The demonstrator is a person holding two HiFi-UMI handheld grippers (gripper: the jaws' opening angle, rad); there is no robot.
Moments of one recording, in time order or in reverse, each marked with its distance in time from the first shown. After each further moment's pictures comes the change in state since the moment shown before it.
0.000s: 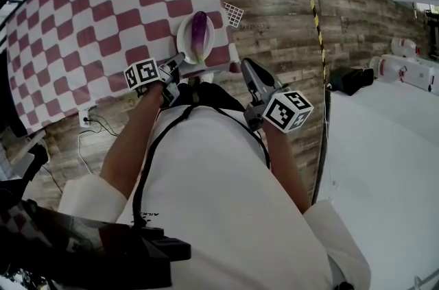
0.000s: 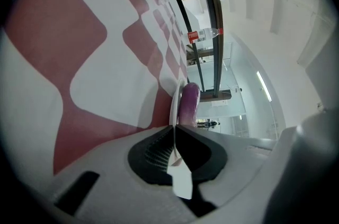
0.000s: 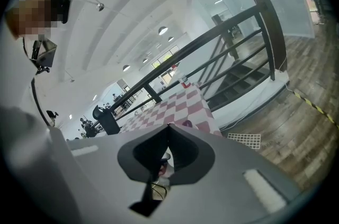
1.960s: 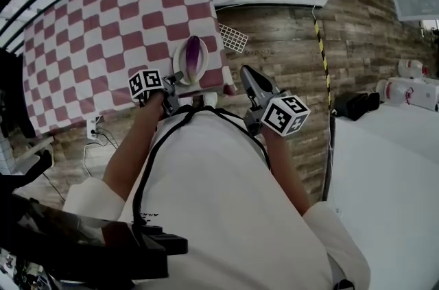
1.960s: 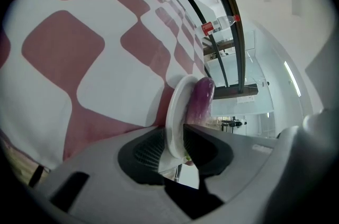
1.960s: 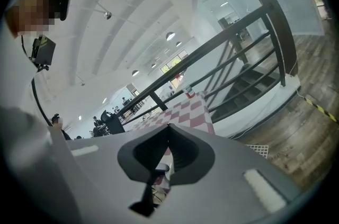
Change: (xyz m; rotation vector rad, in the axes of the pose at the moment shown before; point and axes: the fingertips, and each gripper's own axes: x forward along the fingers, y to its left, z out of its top) left arm 0.006 0.007 -0.002 -0.013 0.025 0.292; right arm -0.011 -0.022 0.052 -0.034 -0.050 0.110
